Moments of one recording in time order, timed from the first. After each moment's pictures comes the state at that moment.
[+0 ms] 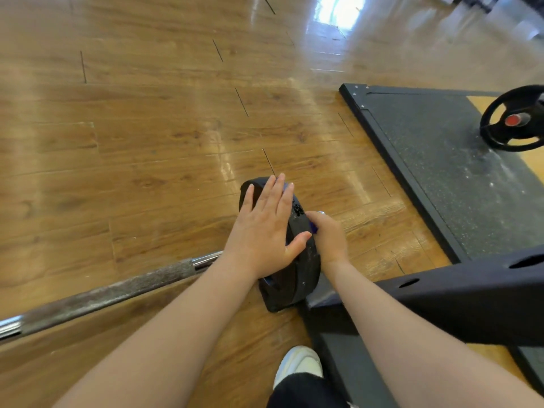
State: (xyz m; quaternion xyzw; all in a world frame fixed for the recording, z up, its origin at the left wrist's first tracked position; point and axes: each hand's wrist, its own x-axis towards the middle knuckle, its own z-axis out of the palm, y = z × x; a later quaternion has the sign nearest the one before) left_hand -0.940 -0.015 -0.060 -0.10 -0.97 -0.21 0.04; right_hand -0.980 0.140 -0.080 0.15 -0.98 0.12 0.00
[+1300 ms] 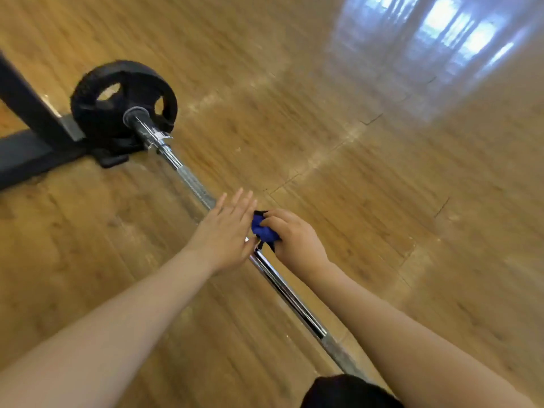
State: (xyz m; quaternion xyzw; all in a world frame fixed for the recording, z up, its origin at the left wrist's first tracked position) left_hand -0.628 -0.357 -0.022 0.47 -0.88 0.00 -0.10; right_hand -0.791 -0.335 -0.050 0.80 -0.52 0.27 -0.10
